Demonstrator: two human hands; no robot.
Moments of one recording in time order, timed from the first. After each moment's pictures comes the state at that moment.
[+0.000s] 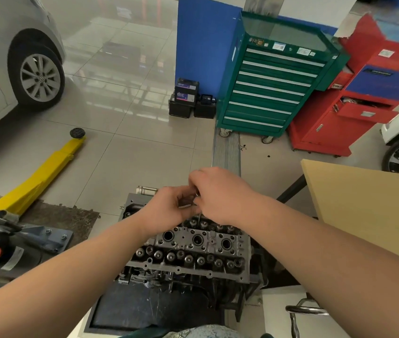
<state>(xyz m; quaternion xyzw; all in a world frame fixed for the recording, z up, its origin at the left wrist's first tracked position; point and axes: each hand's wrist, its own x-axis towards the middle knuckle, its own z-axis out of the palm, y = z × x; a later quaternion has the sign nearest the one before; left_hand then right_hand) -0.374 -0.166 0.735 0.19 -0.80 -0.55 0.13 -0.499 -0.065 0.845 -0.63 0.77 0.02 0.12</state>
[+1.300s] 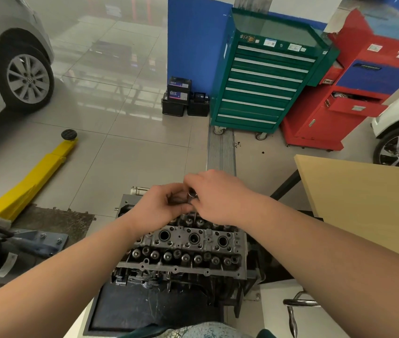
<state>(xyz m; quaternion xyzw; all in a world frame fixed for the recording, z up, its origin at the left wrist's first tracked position) -0.369 -0.175 0.726 0.19 -0.78 -0.58 0.14 -0.504 -0.059 0.839 -0.64 0.76 0.03 0.13</state>
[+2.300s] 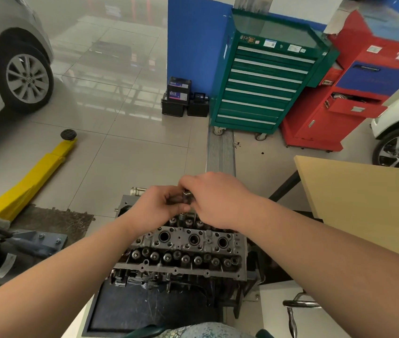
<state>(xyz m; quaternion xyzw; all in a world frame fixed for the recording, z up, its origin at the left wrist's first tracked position) -0.368 -0.180 0.723 0.20 -0.80 -0.56 0.11 -0.499 -0.059 0.843 -0.66 0.74 0.03 0.10</state>
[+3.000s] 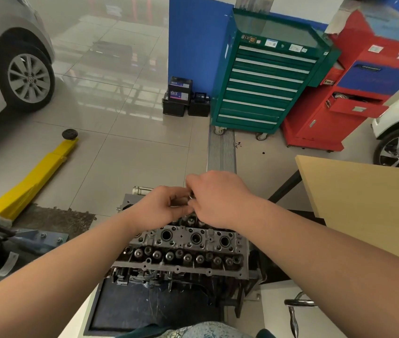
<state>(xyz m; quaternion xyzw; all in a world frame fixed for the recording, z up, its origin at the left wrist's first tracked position) -0.366 -0.184 0.732 0.15 -0.82 -0.56 0.07 -0.494 -0.060 0.837 -0.65 0.76 0.06 0.06</state>
